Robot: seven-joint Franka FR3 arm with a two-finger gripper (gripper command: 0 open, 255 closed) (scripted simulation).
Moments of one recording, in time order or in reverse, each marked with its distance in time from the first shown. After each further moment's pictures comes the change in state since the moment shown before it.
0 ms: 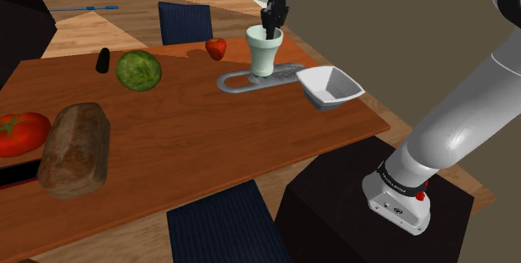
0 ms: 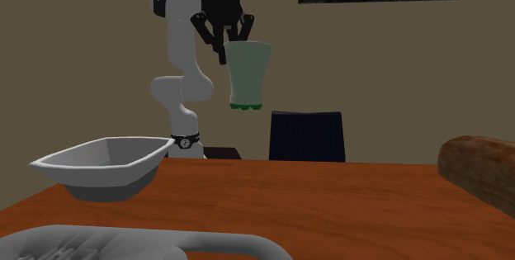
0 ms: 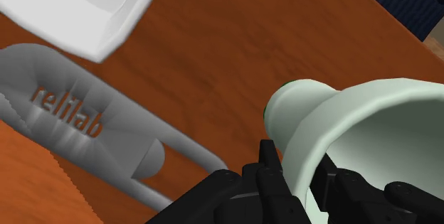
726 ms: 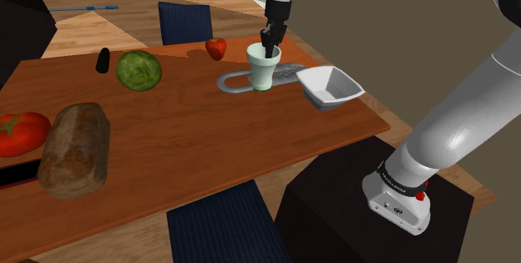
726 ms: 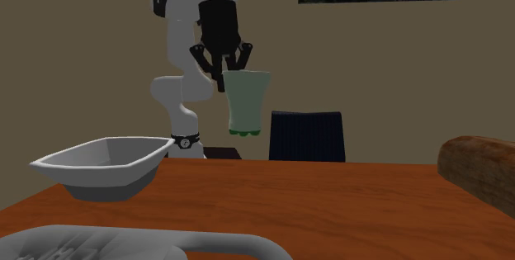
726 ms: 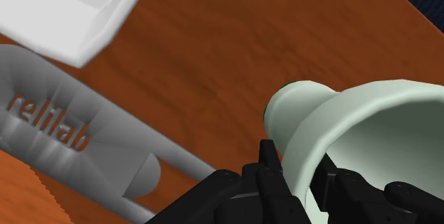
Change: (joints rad) arm -0.002 -0.004 -0.002 -0.153 0.004 0.147 -0.025
